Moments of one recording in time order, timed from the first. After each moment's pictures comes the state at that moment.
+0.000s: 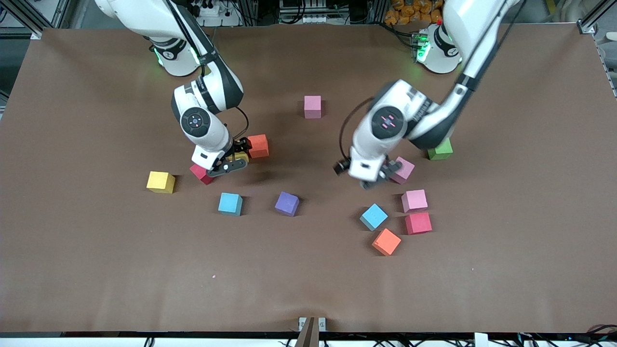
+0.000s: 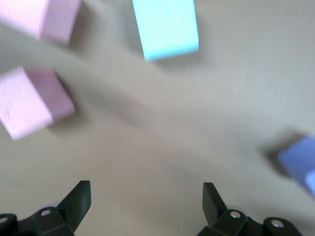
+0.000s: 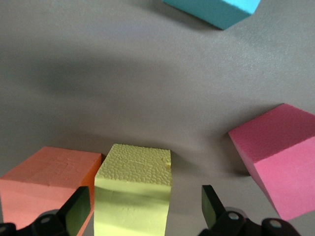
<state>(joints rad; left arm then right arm) -0.27 0.51 -0.33 -1.69 0.05 2.14 -1.13 0.58 0.33 -0.07 -2.20 0.14 2.37 0.11</state>
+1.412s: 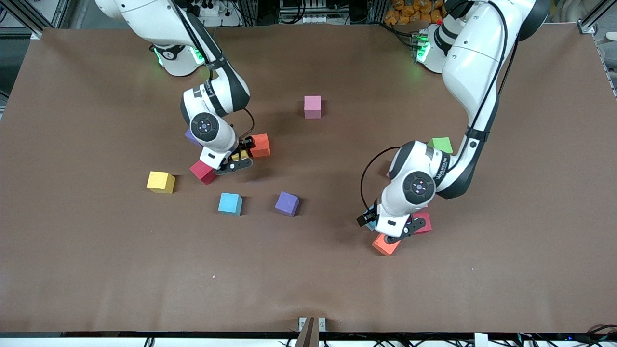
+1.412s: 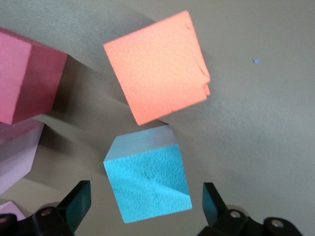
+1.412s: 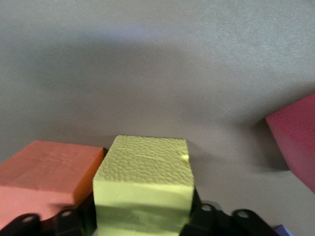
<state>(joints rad) -0.33 0.78 -0.13 -1.43 -0.04 2.21 -0.93 0.61 0.37 -0.07 -2.20 0.21 2.36 0.11</state>
